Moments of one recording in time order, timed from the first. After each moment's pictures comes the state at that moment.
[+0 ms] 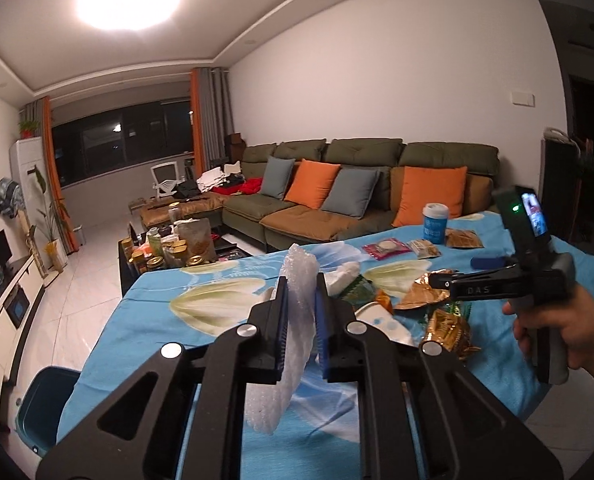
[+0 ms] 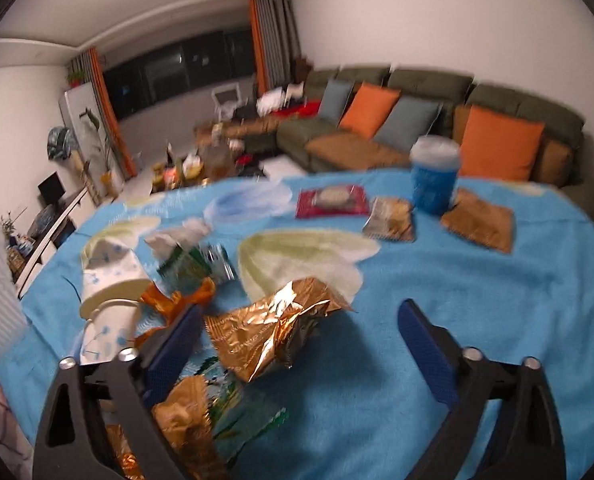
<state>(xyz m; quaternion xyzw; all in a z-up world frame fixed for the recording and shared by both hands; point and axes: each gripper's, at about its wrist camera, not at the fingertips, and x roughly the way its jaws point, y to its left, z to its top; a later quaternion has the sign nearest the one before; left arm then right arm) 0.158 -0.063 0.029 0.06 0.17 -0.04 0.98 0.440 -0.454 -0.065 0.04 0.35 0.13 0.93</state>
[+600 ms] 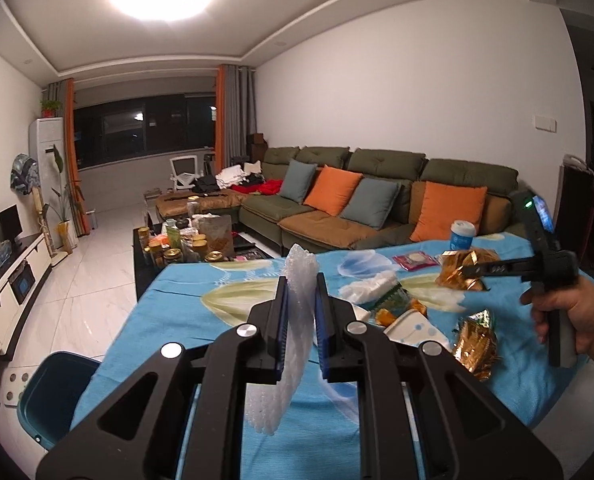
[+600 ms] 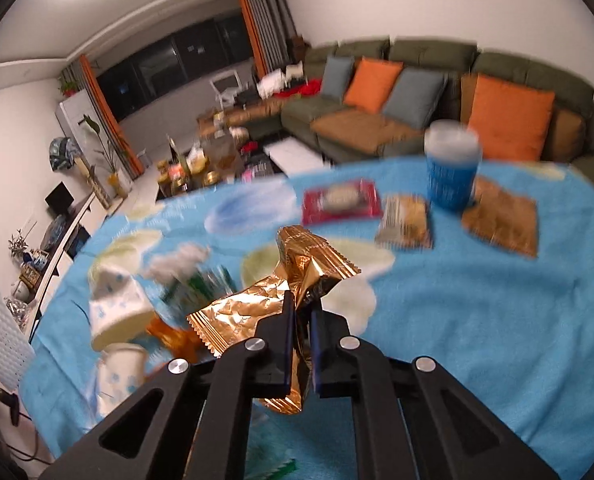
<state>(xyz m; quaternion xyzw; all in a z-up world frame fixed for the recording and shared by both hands) 0.149 -0.009 0.037 0.02 0.15 0.00 0.99 0.465 -0.455 -0.042 0.08 0.36 0.14 0.92</state>
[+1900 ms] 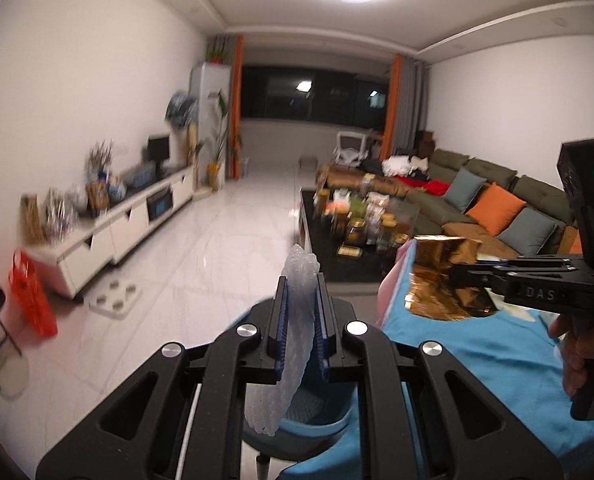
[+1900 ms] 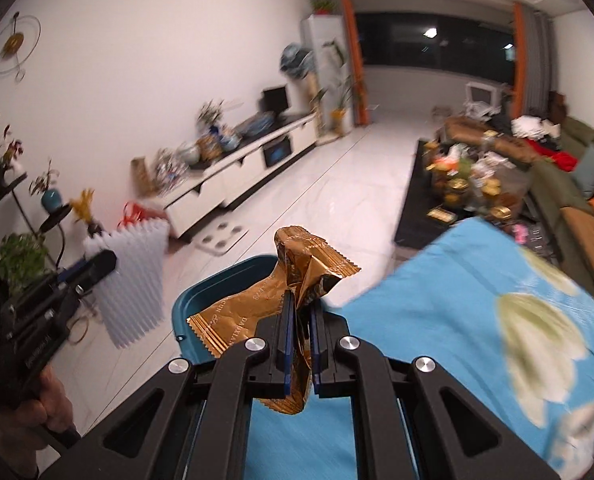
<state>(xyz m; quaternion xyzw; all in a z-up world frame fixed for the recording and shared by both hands) 0.010 0.287 0.020 -0.10 0.18 0.29 0.94 0.368 -0.017 0.007 -0.11 0.32 0.52 0.78</state>
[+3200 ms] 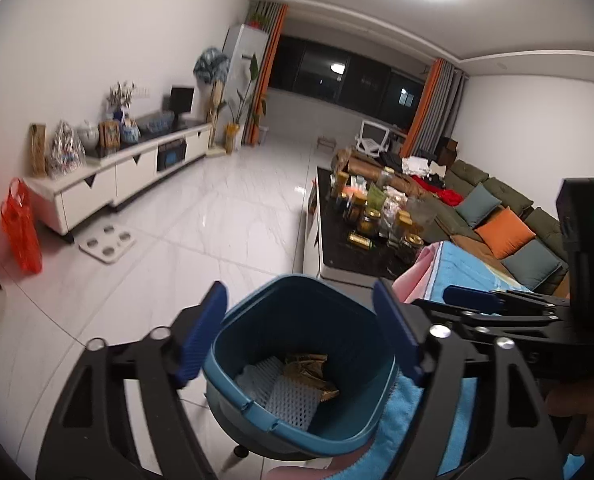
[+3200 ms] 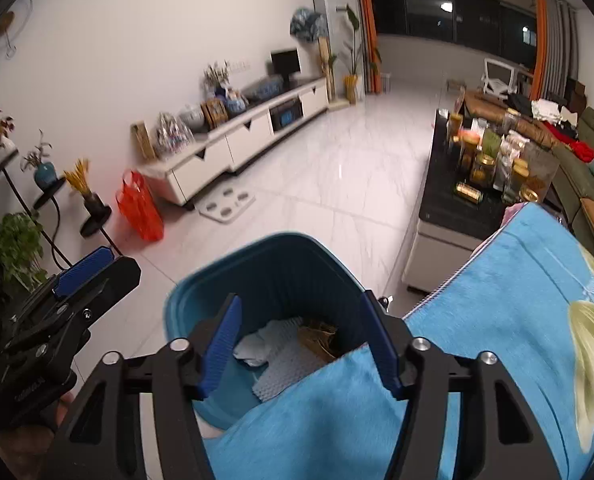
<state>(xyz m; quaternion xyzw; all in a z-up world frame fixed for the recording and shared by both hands) 0.037 0.334 -0.032 -0.19 0.18 0.30 0.92 0.352 0.047 -0.026 -0.14 0.35 0.52 0.77</state>
